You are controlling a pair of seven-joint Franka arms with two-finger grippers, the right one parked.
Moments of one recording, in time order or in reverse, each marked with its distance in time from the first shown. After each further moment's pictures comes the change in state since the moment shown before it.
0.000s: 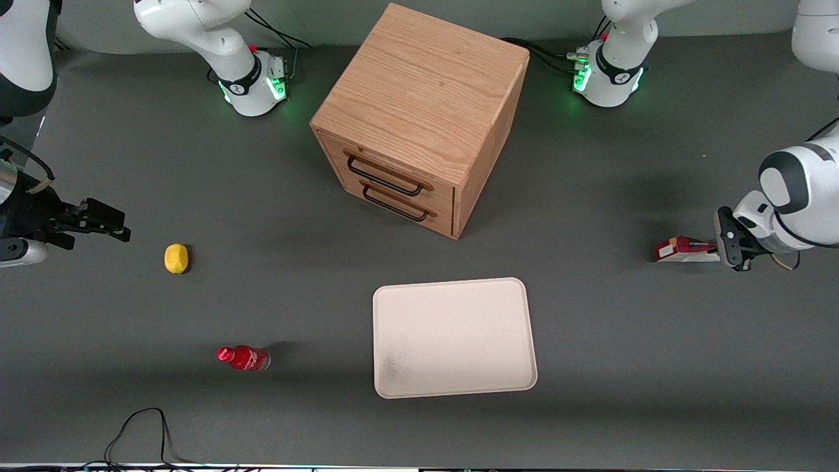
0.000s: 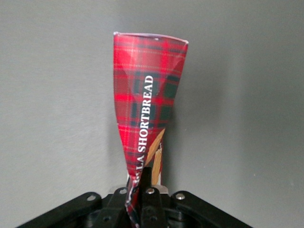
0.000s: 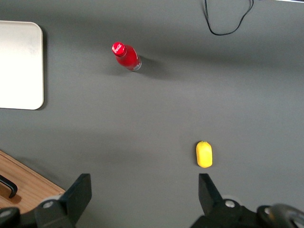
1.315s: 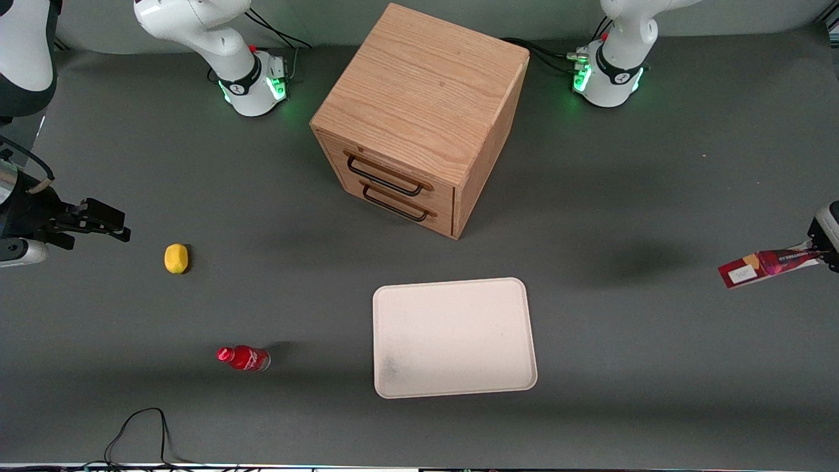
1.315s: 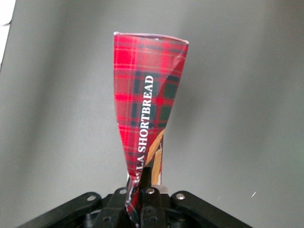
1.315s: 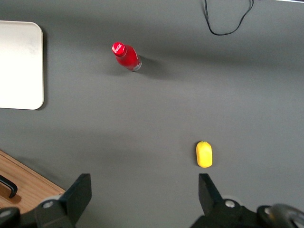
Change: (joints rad) arm -0.104 -0.043 -0.018 0.647 -0.001 -0.631 -0.485
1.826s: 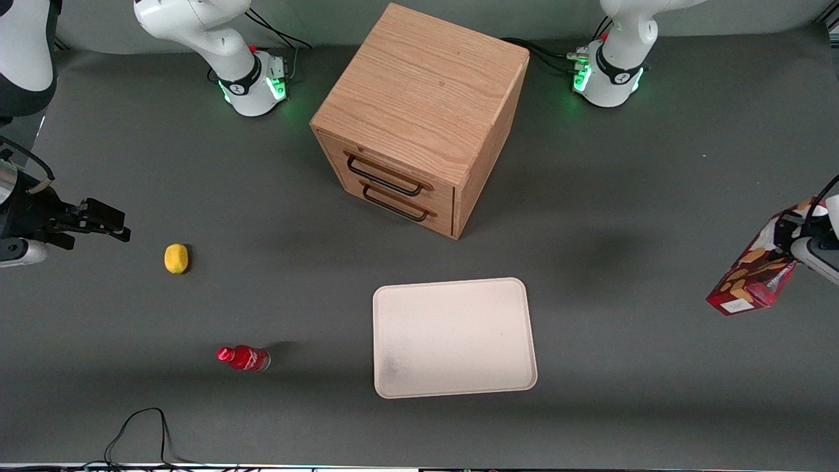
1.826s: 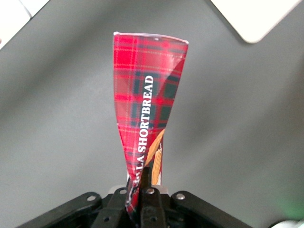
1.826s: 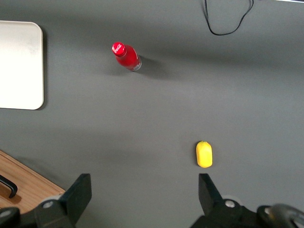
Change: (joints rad) arm -0.068 0.003 -0.041 0.067 -0.001 -0.061 -0.623
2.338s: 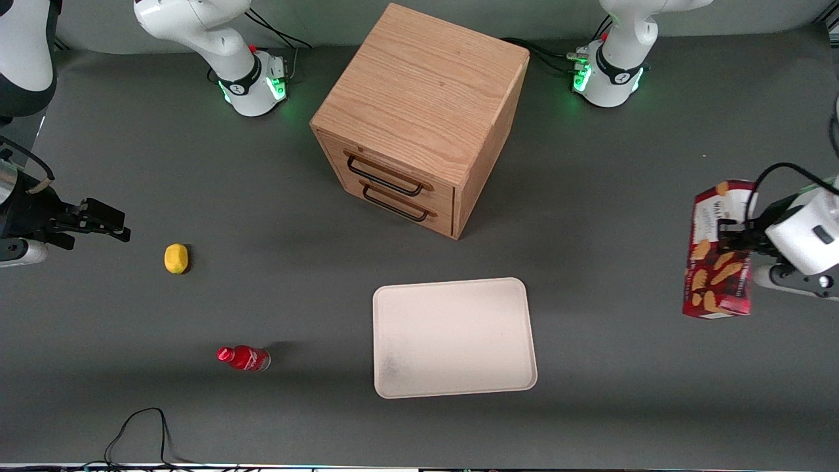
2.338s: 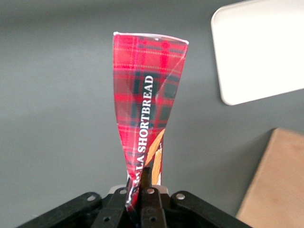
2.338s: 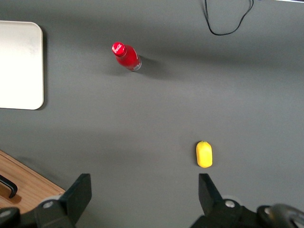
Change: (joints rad) arm -0.149 0.052 -0.018 0.121 -0.042 -0.111 -0.687
